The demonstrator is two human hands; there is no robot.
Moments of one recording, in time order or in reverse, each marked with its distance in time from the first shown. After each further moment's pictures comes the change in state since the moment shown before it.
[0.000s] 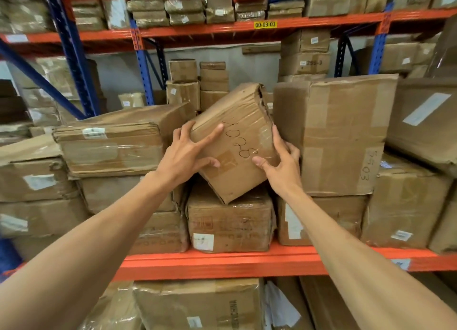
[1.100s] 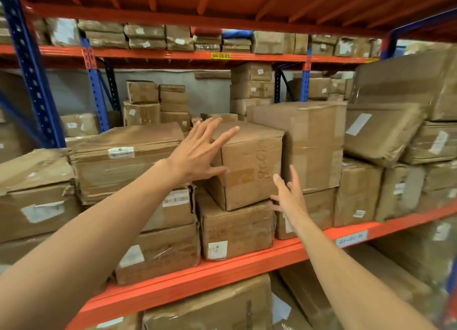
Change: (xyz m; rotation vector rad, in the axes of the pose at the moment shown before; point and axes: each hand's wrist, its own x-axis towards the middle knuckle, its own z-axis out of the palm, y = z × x) left_hand 0.005 -0.051 -0.063 0.196 0.066 0.517; right_hand -0.092 -0.044 0.044 0.202 0.317 0.356
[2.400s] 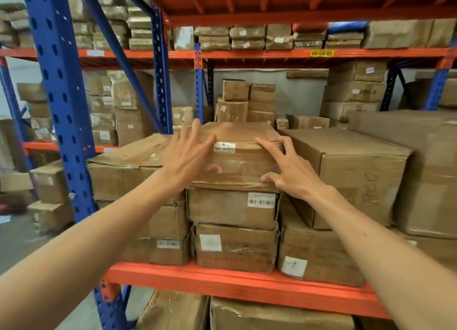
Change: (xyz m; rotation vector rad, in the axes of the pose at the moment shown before) left_hand -0.150 -0.121 -0.022 0.303 -0.084 -0.609; right_hand 0.008 -0.097 0.185 -0.831 -0.589 -0.964
